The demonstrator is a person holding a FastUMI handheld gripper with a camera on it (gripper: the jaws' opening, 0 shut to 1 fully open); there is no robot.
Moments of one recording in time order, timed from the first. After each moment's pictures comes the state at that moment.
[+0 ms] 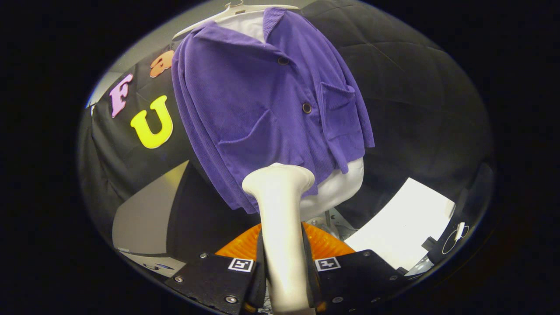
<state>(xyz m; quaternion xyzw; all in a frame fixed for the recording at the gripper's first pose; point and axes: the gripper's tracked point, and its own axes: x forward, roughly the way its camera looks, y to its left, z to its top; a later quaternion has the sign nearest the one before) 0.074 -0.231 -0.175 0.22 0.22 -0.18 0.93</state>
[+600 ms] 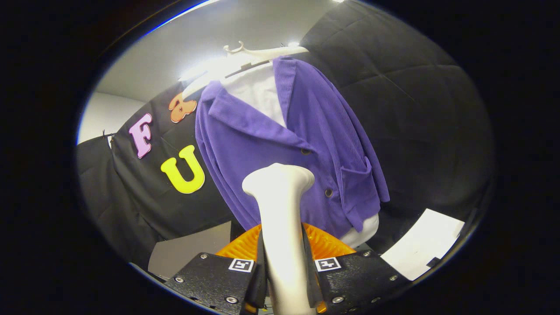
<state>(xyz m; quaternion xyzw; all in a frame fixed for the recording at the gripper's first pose) 0.096 -0.265 -0.002 0.23 0.09 -0.12 0.96</state>
